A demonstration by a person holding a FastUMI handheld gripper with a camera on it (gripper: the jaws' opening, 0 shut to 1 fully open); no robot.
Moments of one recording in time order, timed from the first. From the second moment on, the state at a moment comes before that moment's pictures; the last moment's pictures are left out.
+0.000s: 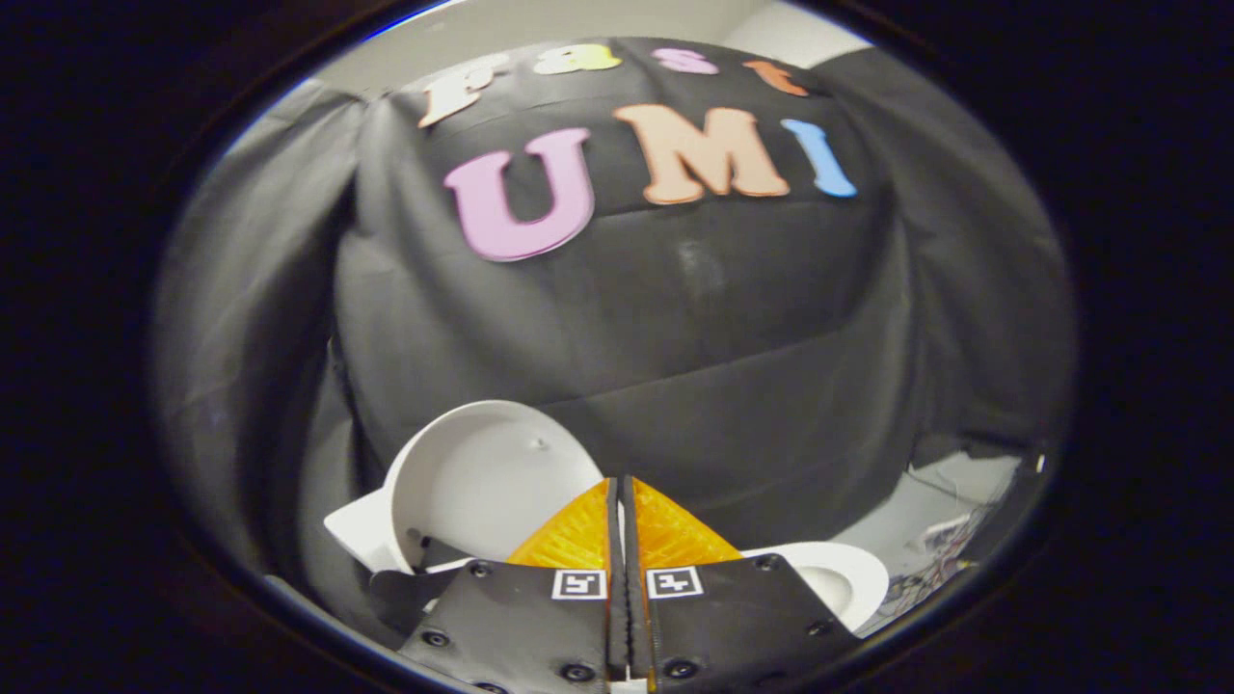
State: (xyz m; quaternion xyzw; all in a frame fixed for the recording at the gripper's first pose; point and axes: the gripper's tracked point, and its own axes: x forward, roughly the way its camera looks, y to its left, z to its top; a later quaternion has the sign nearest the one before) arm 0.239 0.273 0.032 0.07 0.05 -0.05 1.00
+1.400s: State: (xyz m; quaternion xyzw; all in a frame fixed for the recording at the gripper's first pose) arm 0.261 0.404 0.008 -0.11 0.09 0.10 0.98
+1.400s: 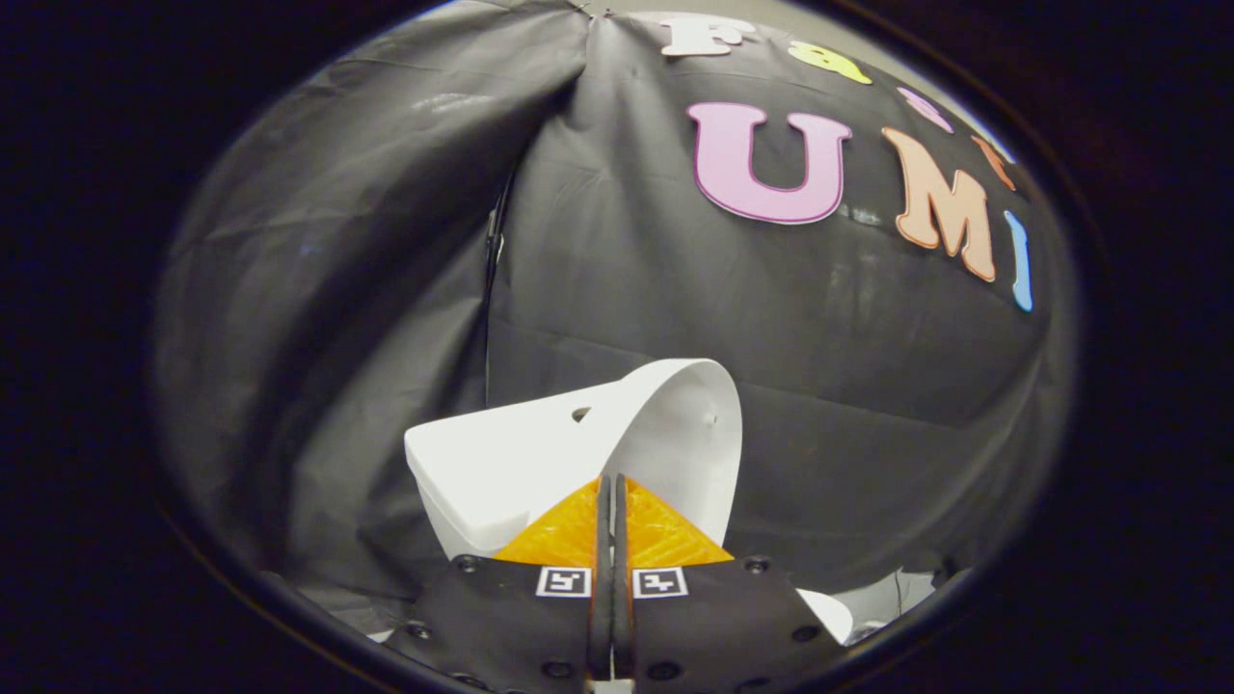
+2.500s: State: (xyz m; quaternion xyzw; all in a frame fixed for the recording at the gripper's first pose) arm 0.190 0.090 0.070 0.00 0.00 -0.16 0.99
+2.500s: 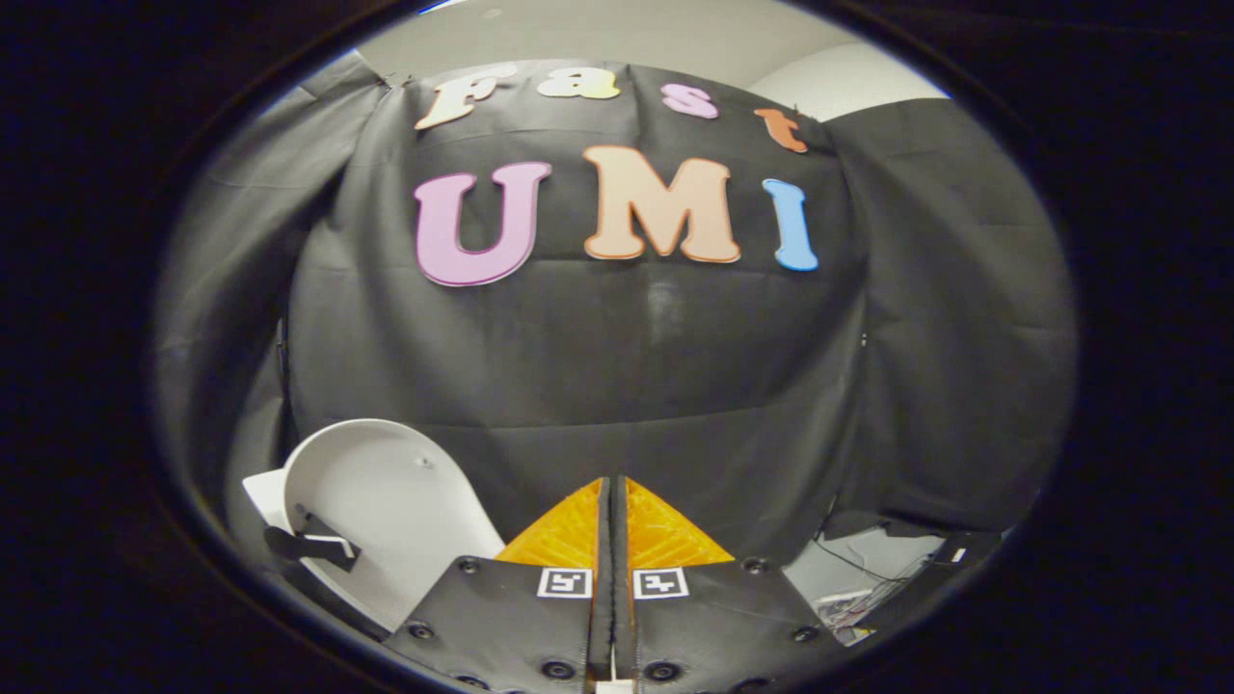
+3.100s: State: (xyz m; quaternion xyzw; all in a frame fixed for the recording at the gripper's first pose) arm 0.103 -0.035 0.039 0.00 0.02 -0.25 0.97
